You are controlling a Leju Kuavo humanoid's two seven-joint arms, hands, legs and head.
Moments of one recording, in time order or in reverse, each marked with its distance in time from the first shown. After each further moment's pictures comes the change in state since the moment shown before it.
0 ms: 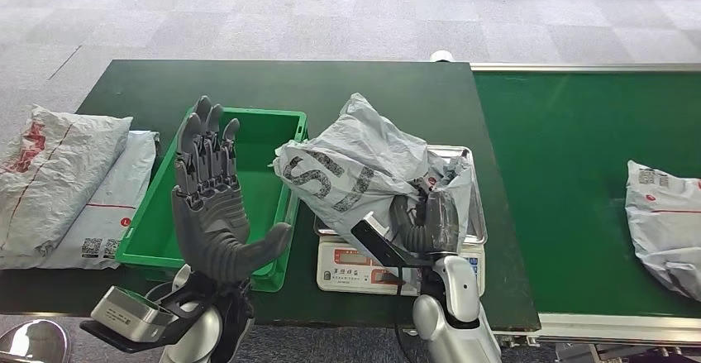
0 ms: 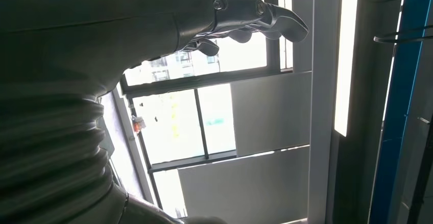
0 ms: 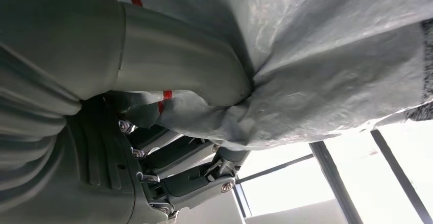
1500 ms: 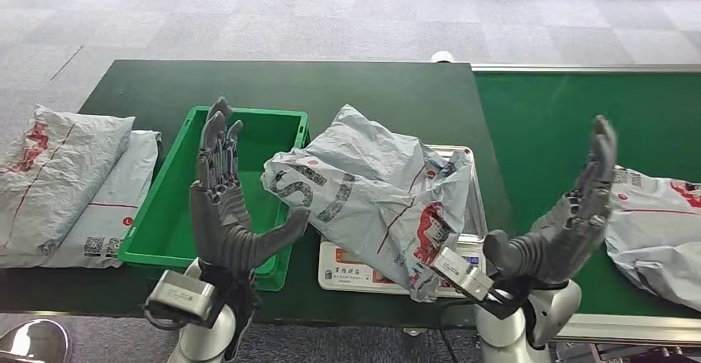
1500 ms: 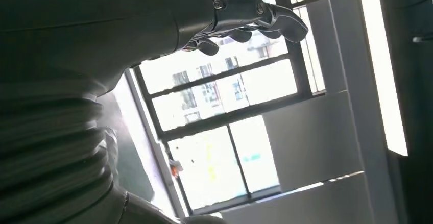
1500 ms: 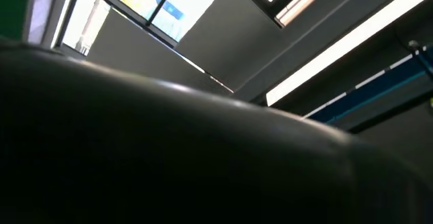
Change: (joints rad) left arm -0.019 -0.010 0.018 0.074 -0.232 0.147 0.085; right arm 0.114 0.058 -0.178 -0.602 -0.249 -0.312 -0.559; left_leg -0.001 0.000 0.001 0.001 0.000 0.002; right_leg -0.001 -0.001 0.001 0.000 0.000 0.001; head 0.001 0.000
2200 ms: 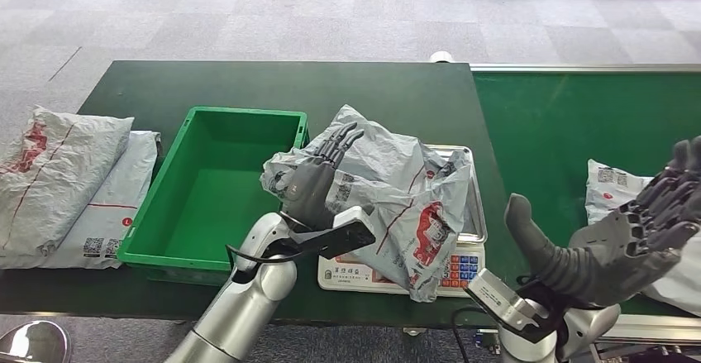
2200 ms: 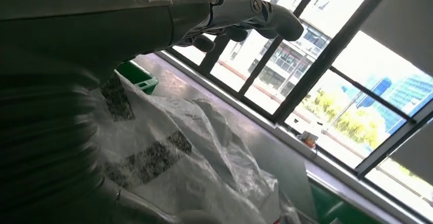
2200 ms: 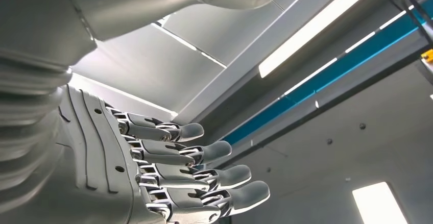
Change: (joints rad) left arm -0.307 -0.022 -0.018 0.633 -0.514 -0.036 0.228; right arm 0.016 0.000 -0.025 -0.117 -0.051 0.005 -0.041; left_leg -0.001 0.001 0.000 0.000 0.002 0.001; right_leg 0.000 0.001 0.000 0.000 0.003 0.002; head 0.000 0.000
